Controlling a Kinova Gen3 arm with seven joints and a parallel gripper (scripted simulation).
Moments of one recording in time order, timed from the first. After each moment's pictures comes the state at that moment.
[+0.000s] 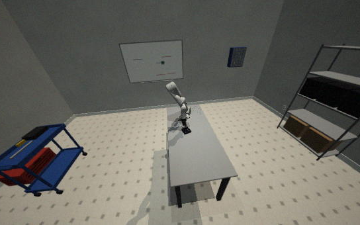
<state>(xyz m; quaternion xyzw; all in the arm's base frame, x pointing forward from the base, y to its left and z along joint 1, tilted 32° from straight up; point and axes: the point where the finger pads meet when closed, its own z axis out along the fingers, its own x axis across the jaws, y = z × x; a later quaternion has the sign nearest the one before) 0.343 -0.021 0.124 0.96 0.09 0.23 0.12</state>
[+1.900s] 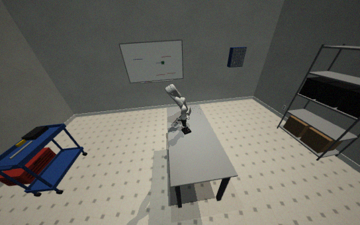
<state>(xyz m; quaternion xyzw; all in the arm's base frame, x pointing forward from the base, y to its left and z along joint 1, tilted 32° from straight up) 0.349 -0.024 0.112 0.96 0.09 0.23 0.12</state>
